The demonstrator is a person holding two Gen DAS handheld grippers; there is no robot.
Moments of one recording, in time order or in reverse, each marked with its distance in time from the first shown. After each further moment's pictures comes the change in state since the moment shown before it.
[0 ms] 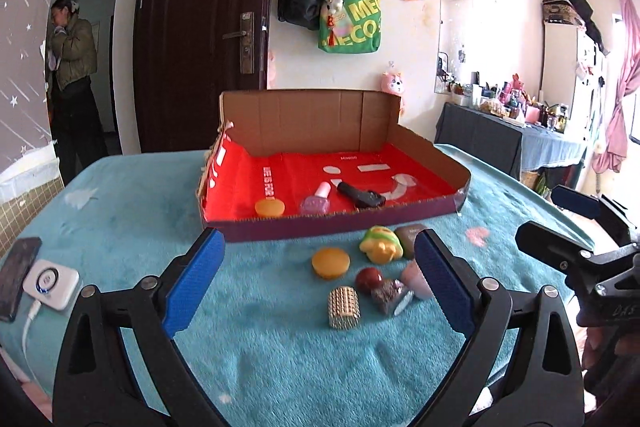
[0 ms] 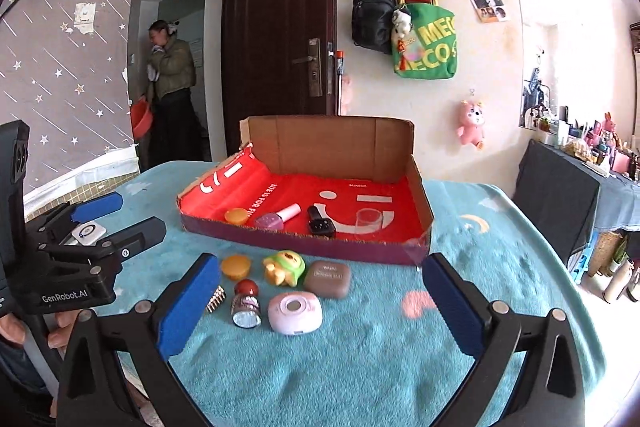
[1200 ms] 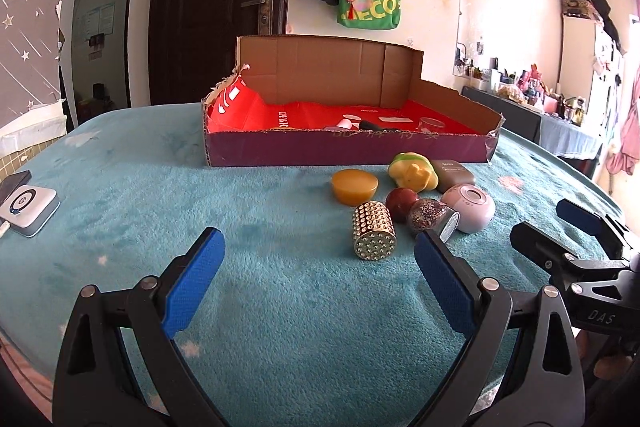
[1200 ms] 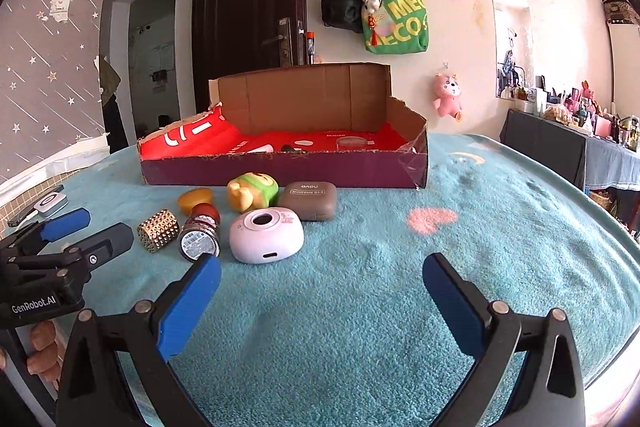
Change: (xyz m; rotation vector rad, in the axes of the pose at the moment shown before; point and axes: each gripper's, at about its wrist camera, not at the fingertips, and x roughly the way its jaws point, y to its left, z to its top) left arm 0.025 0.003 -0.071 -0.036 0.048 0.057; right arm 0.043 -0.004 -0.087 0.070 0.005 -0.078
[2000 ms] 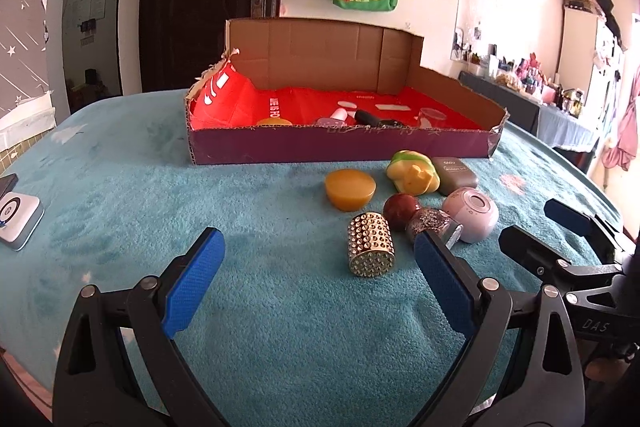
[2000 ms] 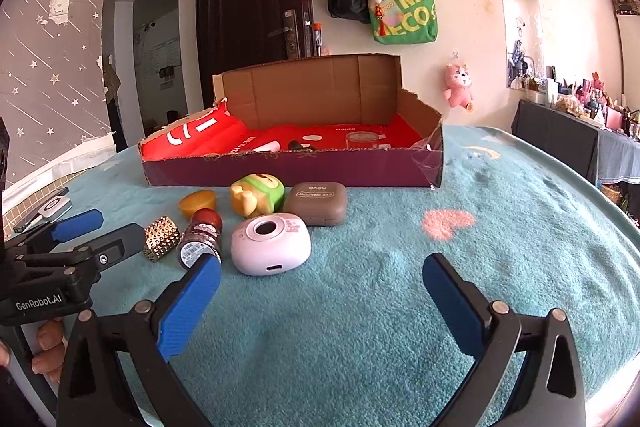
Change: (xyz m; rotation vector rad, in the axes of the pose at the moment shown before) left arm 0.025 -0.001 0.018 -0.001 0.100 -0.017; right arm 0.016 0.000 0.010 0.017 0.042 0.052
